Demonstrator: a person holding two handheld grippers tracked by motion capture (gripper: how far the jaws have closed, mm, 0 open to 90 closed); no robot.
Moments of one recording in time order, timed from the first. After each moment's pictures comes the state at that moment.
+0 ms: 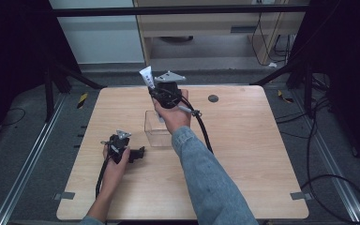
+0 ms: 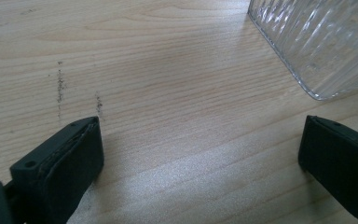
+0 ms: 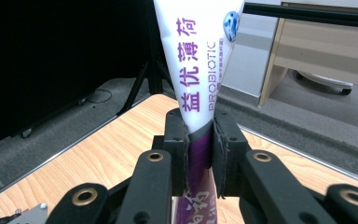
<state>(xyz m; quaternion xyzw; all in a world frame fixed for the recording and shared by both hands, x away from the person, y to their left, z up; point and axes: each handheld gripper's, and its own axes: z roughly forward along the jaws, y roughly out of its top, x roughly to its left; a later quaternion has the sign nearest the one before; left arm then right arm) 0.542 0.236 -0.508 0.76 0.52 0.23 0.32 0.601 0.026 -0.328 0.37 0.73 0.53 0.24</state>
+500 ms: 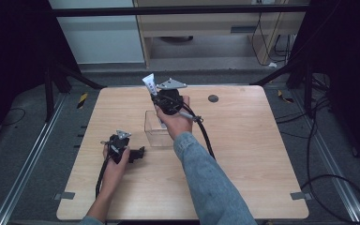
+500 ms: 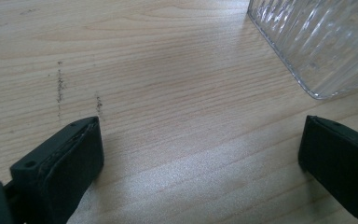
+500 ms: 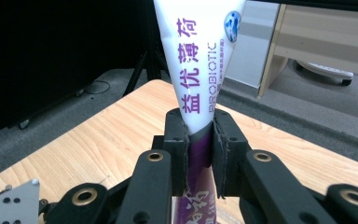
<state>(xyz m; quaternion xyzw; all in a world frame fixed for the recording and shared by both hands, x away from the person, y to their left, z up) 0.541 0.236 -0.508 0.76 0.52 0.23 0.31 0.596 0.023 -0.351 0.37 0.73 0.52 0.24</state>
